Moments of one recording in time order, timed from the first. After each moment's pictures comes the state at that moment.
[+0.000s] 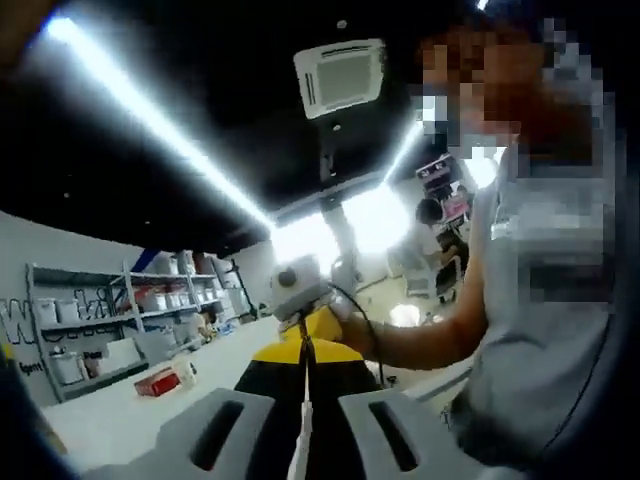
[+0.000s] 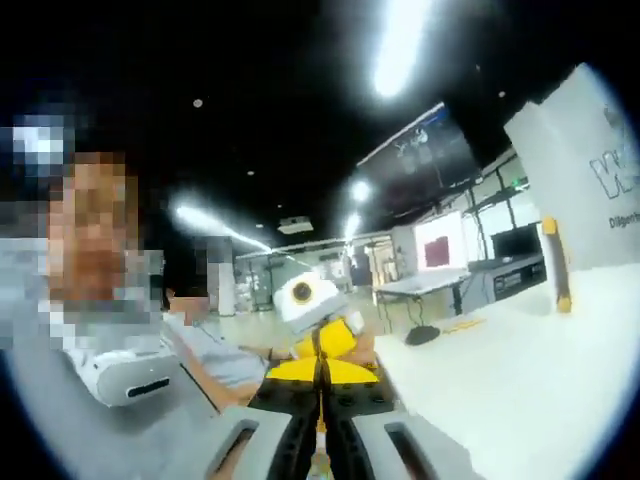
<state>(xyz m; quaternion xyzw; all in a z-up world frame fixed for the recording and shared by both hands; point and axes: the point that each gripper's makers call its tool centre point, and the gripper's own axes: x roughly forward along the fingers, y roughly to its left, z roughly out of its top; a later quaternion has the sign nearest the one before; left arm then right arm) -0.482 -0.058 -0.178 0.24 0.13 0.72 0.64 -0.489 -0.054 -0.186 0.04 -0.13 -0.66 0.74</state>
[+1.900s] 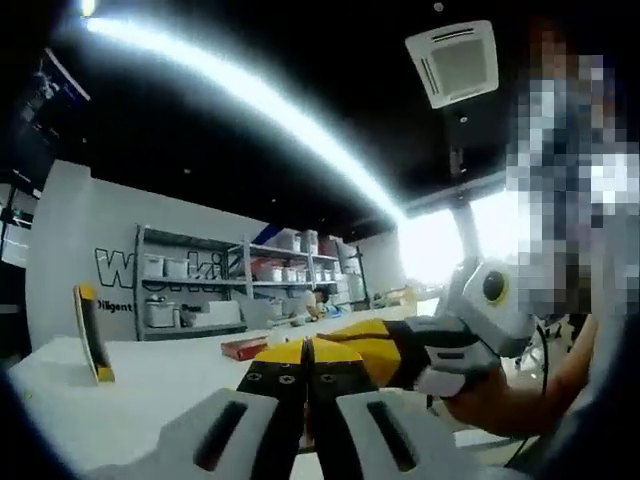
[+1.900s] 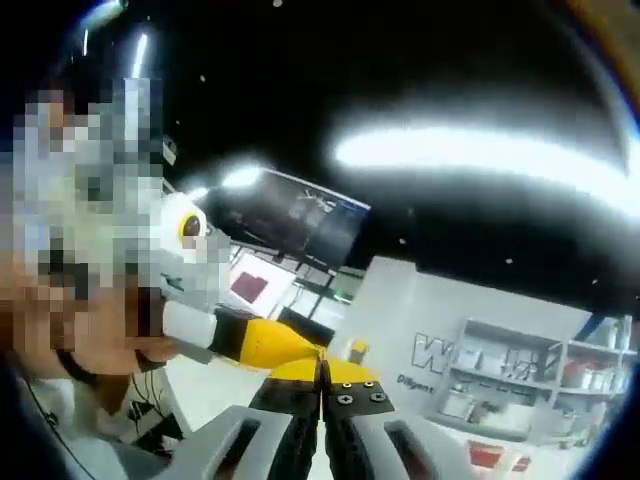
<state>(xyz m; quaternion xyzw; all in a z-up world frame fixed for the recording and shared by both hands) -0.556 -0.058 -0.166 0.15 -0.01 0.90 0.42 -0.548 -0.041 -0.171 -0.24 0.18 -0.91 0.30</state>
